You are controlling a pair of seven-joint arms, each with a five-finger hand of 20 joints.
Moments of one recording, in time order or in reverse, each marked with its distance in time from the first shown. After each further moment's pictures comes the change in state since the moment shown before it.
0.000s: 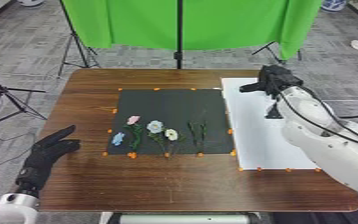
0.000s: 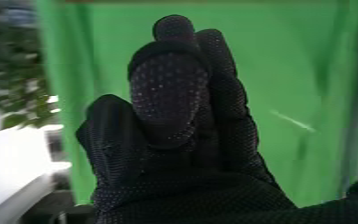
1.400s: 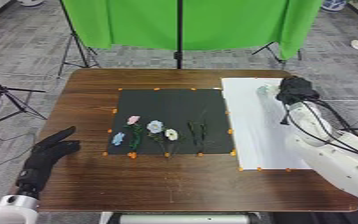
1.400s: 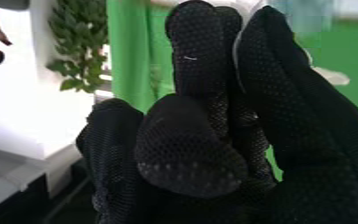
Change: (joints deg) left arm 0.4 -0.8 -0.1 -0.2 0.3 -0.1 0.1; right arm 1.1 -0.2 -6.6 11.5 -6.2 14.0 4.8
